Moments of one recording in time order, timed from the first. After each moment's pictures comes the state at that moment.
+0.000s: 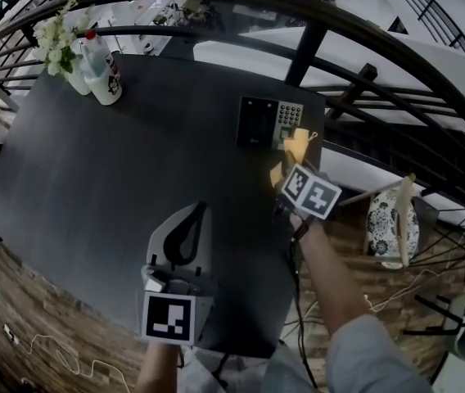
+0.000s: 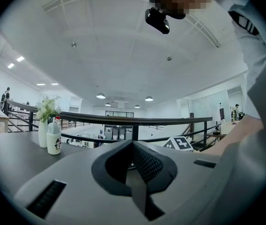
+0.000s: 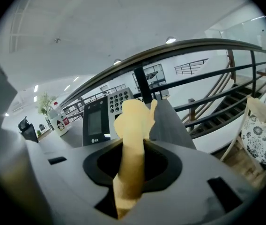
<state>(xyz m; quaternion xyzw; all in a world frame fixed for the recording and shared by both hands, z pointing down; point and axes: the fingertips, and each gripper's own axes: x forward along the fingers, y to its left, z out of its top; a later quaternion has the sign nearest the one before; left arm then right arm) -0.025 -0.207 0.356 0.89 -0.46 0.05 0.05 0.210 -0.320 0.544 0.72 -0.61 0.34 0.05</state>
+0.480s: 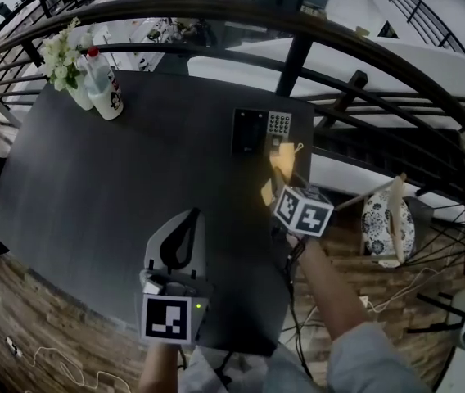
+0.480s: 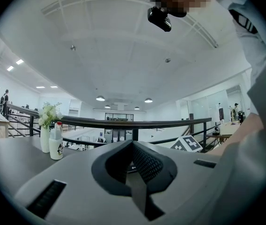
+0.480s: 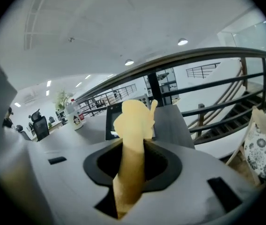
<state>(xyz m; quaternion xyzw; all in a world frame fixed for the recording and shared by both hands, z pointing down) -0.037 -0.196 0.336 0.89 -0.46 0.04 0.04 0.177 -0.289 0.511 0.68 -0.66 0.30 0.07</state>
